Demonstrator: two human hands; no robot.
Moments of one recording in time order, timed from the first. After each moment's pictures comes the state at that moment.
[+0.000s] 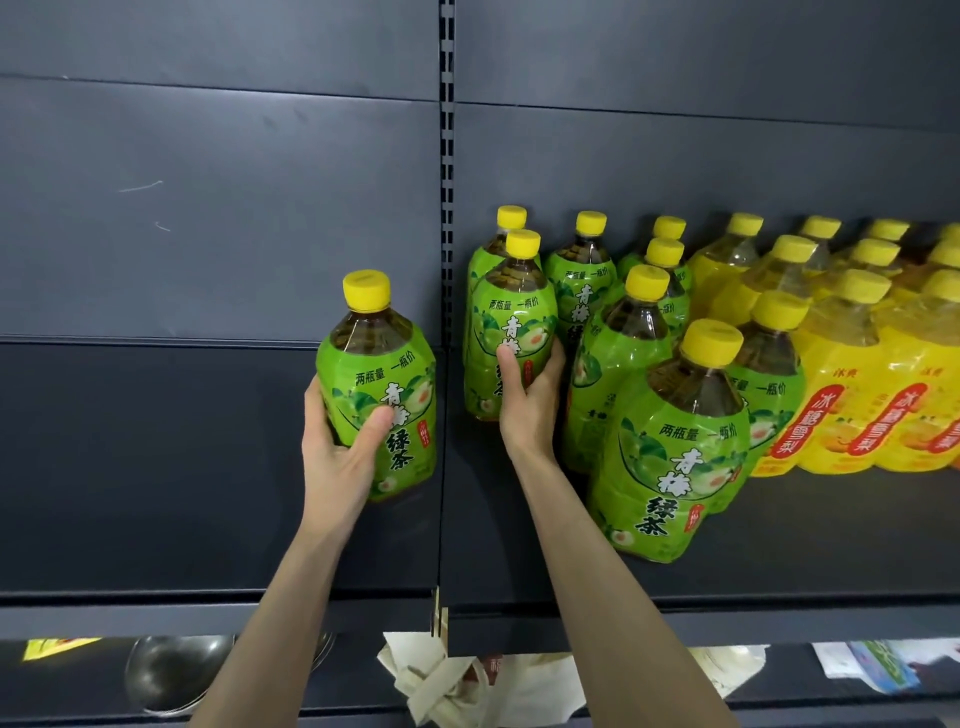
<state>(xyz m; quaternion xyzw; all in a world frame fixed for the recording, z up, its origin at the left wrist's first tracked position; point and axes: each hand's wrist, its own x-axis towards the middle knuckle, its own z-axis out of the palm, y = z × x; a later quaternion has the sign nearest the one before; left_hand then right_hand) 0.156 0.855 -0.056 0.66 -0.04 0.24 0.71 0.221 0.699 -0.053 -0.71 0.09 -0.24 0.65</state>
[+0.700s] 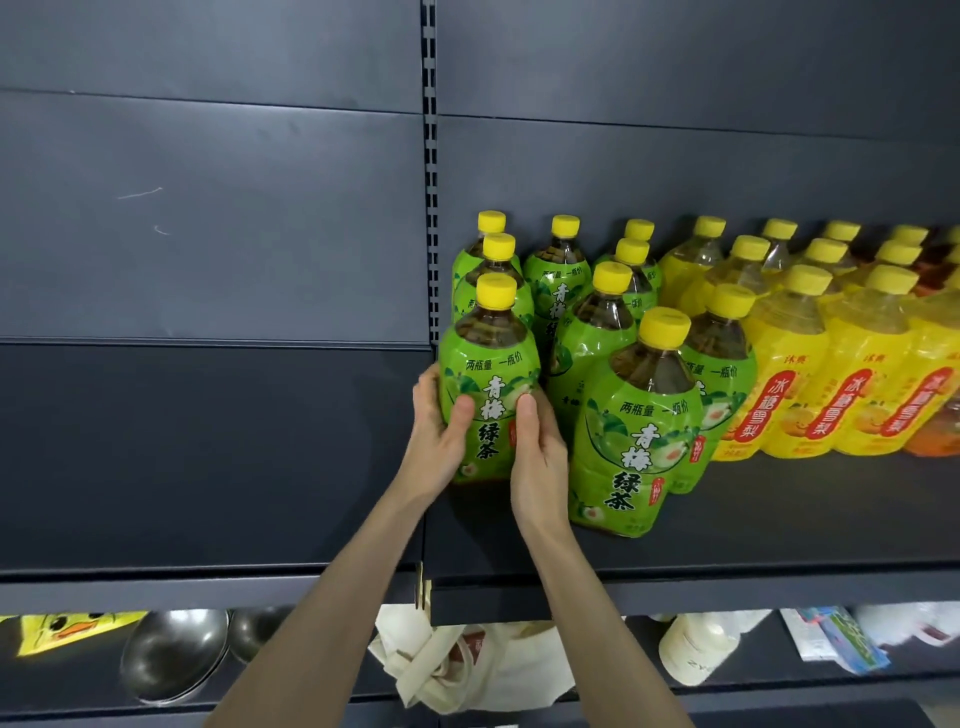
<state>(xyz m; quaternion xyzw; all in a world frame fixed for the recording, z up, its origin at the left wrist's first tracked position) 0.158 0.787 -0.054 0.72 -0.14 0.09 0.67 0.127 0.683 -0.059 -0.67 0.01 -0.21 0.71</state>
